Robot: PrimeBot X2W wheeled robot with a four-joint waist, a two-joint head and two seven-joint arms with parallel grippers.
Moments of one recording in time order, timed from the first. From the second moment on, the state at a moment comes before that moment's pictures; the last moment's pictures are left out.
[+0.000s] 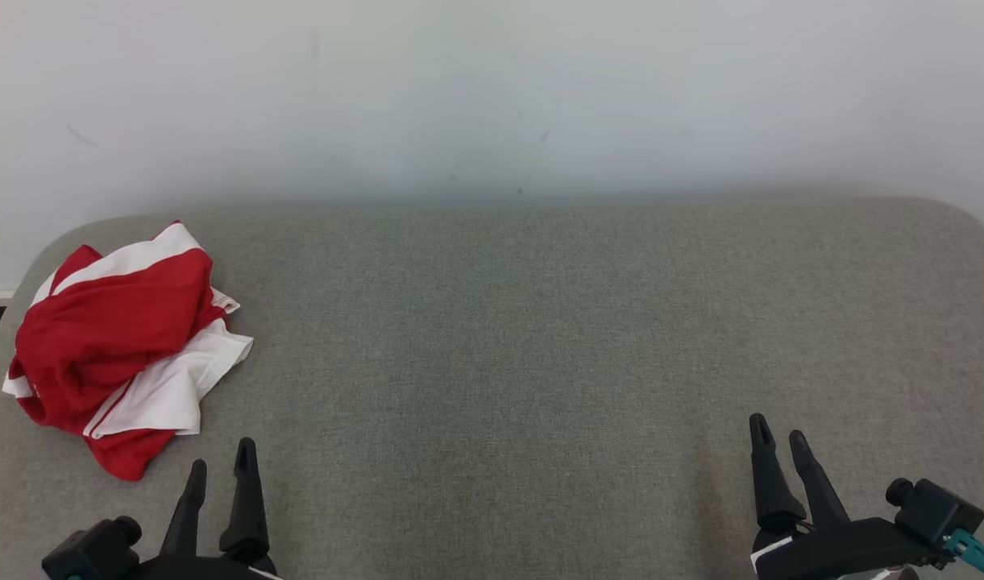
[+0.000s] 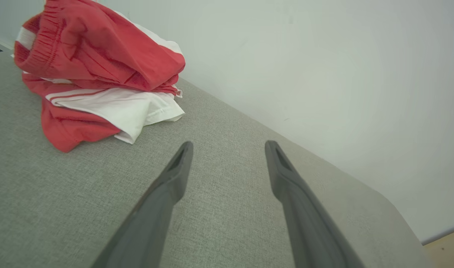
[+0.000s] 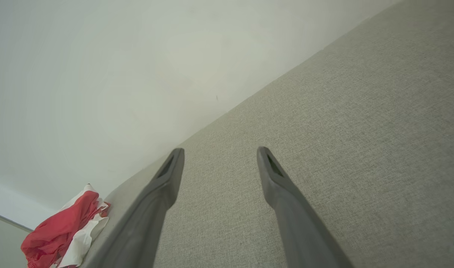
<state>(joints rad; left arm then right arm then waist) -0.04 0.10 -0.02 0.15 -0.69 -0.04 -0.09 -0.04 -0.05 0.02 0.22 0.71 0.13 -0.09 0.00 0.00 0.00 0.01</state>
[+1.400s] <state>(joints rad) 0.00 0.17 -0.07 0.08 -0.33 0.00 -0.17 0.00 -0.05 0.06 0.09 0.28 0.13 -0.12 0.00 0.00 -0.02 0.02</state>
